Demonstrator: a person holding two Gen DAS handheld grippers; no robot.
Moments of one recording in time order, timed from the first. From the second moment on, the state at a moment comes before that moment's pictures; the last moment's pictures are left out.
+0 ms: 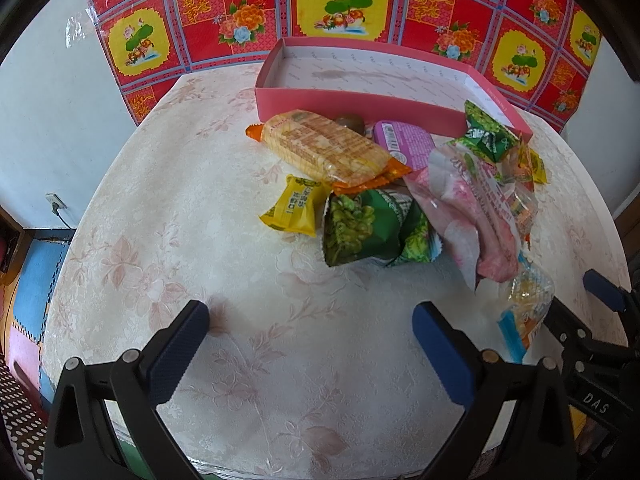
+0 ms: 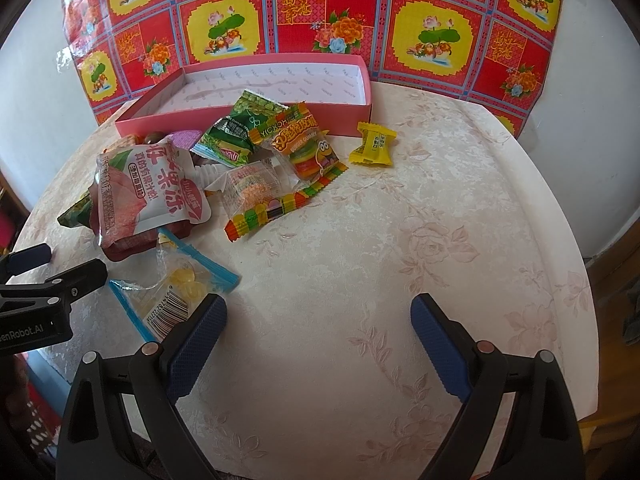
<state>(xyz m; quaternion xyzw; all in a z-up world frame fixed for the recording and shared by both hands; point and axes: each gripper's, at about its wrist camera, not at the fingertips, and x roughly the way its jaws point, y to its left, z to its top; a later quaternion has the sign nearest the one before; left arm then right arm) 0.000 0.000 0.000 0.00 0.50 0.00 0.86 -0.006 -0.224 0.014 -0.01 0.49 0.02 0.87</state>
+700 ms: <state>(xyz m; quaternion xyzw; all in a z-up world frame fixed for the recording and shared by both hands) -0.002 0.006 0.022 -0.01 0.47 -0.05 0.88 -0.014 -0.215 0.045 0.01 0.47 0.11 0.88</state>
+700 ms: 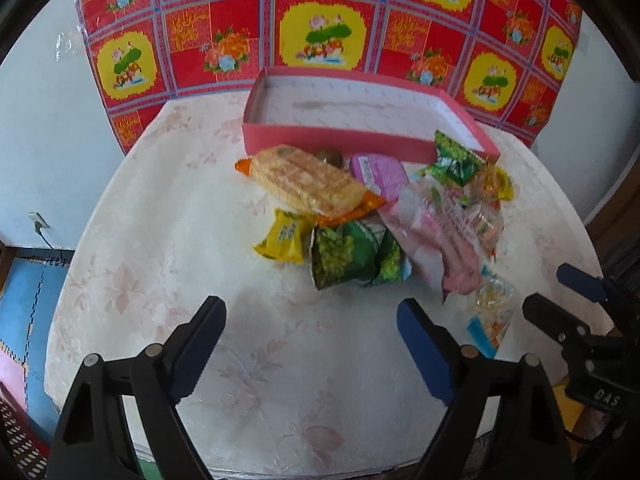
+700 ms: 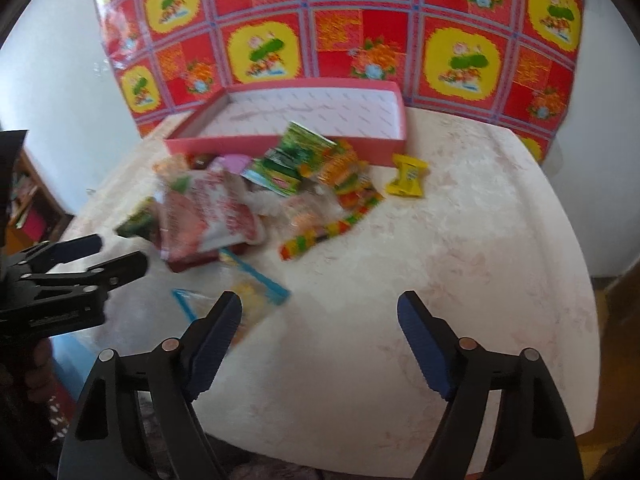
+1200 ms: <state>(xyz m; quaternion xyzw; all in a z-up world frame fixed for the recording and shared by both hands) -0.002 0.018 0.023 -0.03 0.46 -0.04 0.89 -0.006 -0.181 0.029 -0.01 0.51 0.18 0.84</state>
